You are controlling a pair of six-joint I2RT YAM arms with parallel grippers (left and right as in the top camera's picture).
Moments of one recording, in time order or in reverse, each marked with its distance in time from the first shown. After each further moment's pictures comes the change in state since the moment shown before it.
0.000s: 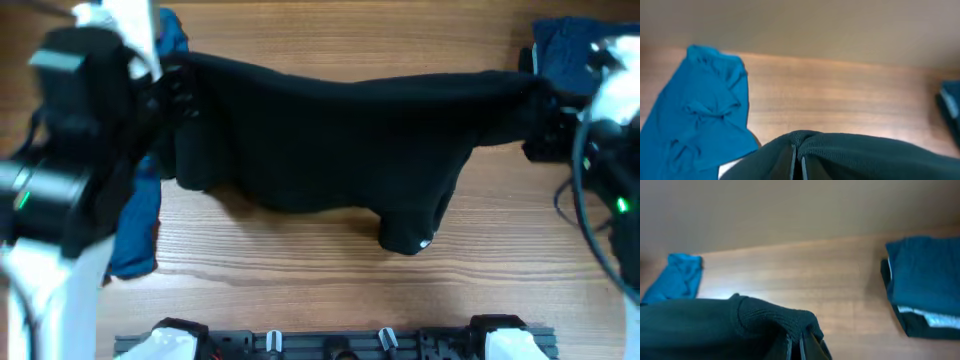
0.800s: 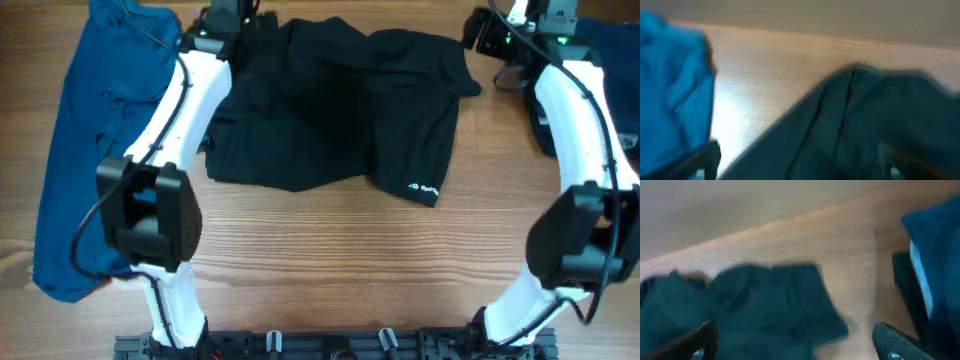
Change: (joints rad) left arm 0.008 0.744 0.000 0.553 -0.094 -0.011; right arm -0.093 0.743 -0.001 0.484 0.026 0.055
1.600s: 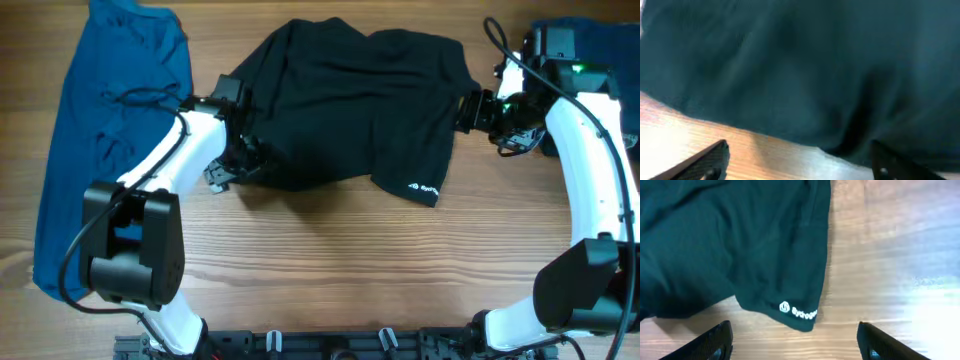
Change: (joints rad) left arm 0.010 -0.212 -0.597 -0.339 0.278 -0.387; right arm 0.008 -0.198 -0.178 -0.539 -0.126 -0.005
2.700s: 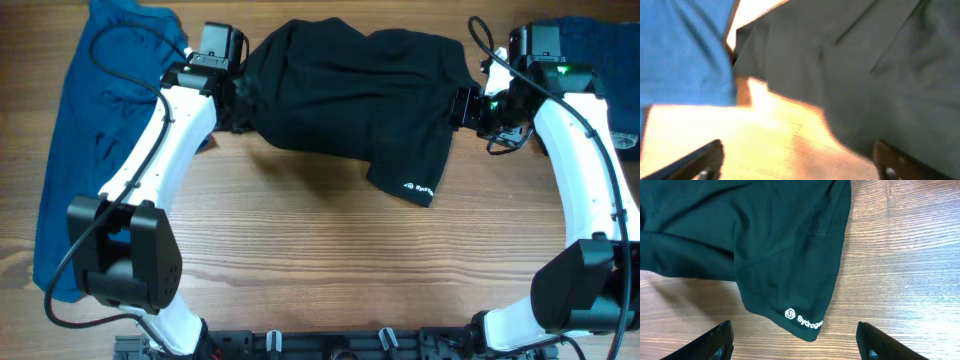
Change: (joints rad) left arm 0.008 -0.020 0.274 -0.003 -0.216 0.057; right arm 0.042 0.000 -0.008 0.046 -0.016 0.000
